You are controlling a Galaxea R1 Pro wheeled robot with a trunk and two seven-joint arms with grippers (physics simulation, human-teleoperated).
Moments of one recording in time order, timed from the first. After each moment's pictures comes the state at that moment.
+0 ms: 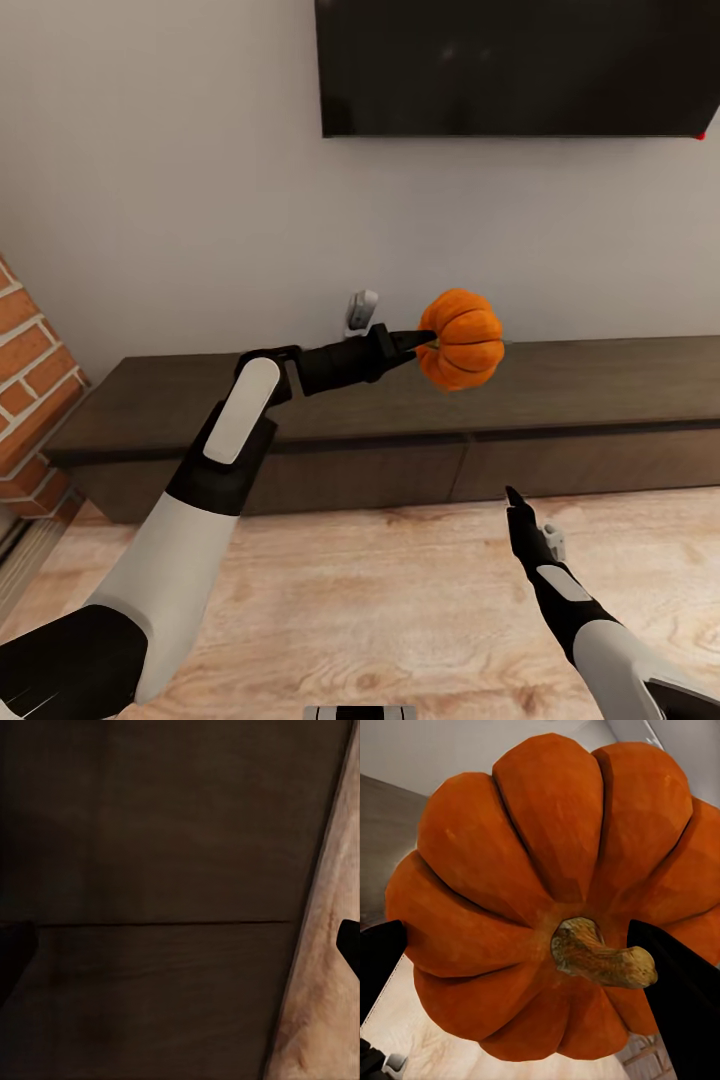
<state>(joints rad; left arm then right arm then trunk) -1.00 -0.15 -0.32 -1.33 1.29 0.90 0.00 -0.72 -0.10 -0.26 -0.27 -1.23 -0.05 0.40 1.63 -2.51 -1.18</state>
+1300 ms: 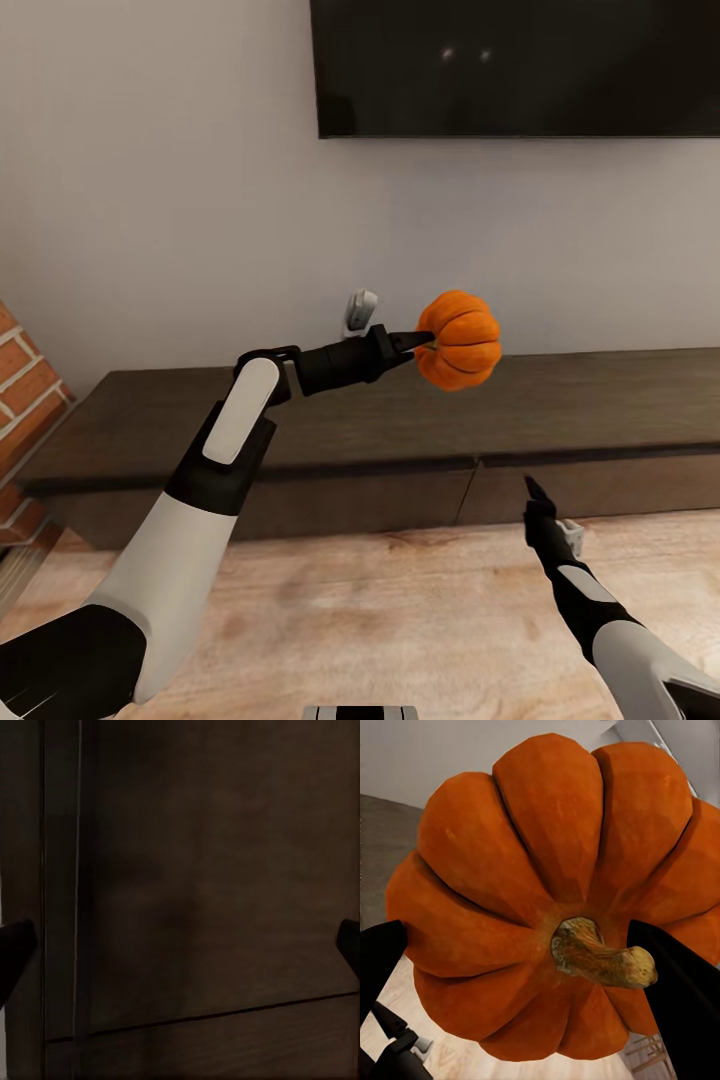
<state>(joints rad) -1.00 -0.14 -0.32 -1.33 1.28 0.90 0.00 -0.72 -0.15 -0.27 -0.27 -1.33 0.02 0.53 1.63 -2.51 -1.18</state>
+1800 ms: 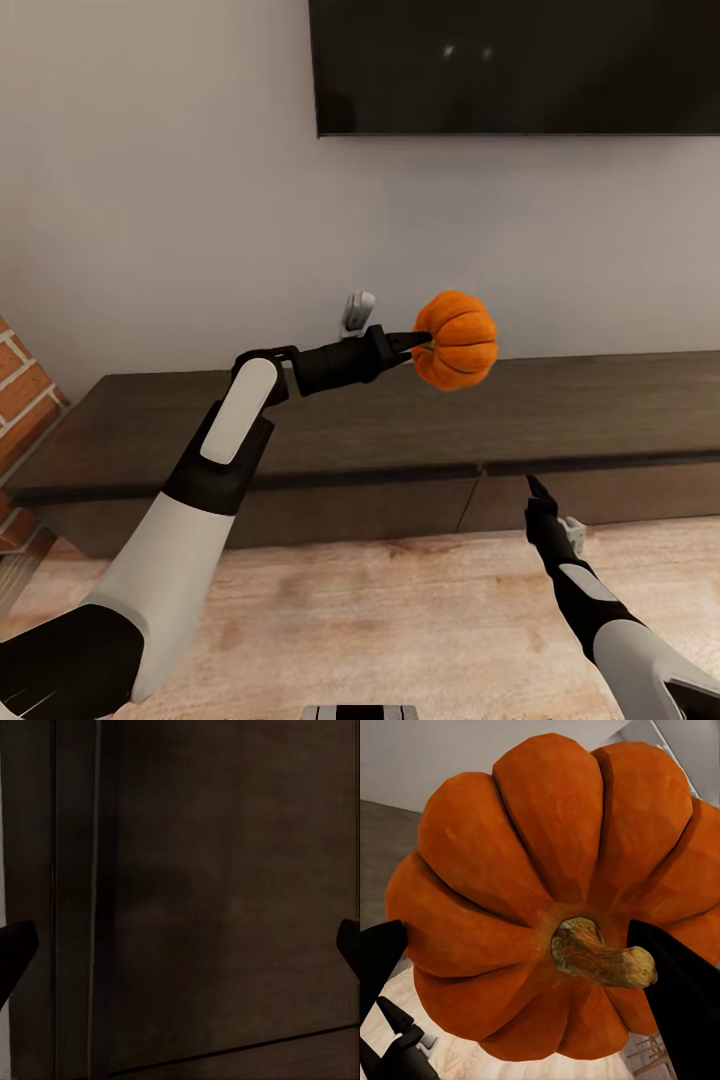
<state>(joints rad) -1.00 -0.13 -0.32 -1.33 1.28 0.90 -0.01 -0.72 -0.15 -0.27 -0.28 -1.34 0.02 0.54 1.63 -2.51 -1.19</state>
